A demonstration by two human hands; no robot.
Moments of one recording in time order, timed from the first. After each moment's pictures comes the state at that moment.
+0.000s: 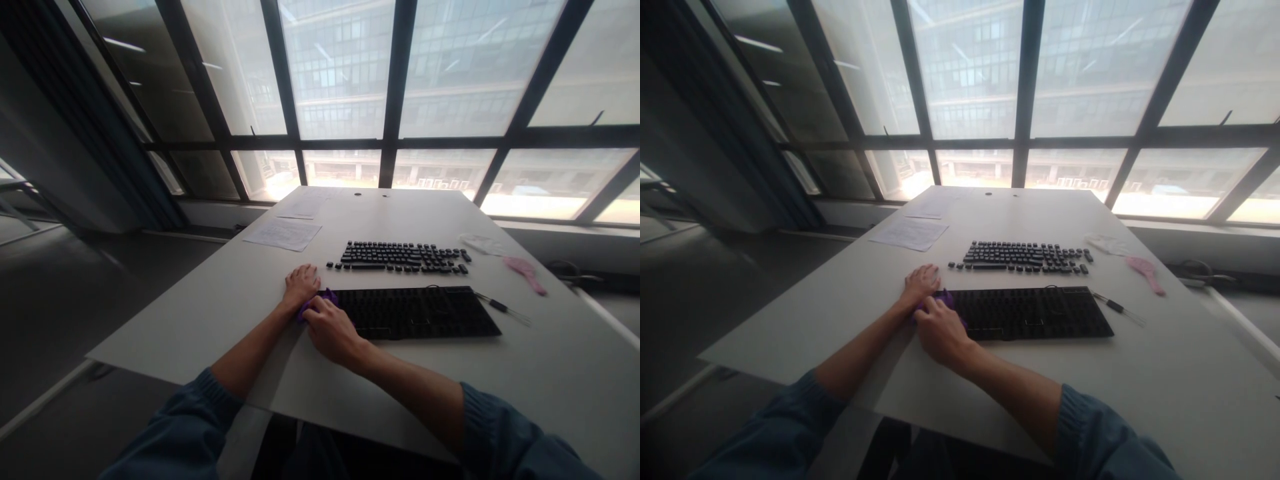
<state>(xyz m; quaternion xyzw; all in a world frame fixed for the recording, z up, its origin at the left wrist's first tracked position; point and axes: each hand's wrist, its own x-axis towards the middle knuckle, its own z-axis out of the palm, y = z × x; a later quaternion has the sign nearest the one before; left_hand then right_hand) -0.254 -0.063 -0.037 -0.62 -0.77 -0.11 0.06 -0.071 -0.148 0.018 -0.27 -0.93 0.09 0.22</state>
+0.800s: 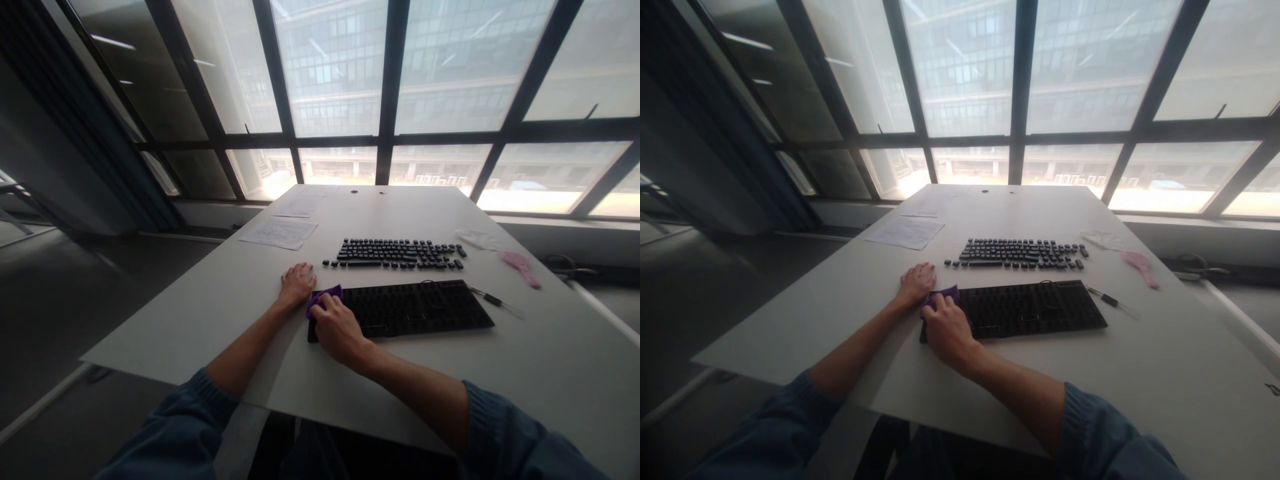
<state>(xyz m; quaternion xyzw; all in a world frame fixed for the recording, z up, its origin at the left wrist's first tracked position) -0.256 -0.061 -0.040 -0.62 -0.77 -0.12 0.05 -0.054 -0.152 0.015 -0.33 -0.91 0.10 0.23</state>
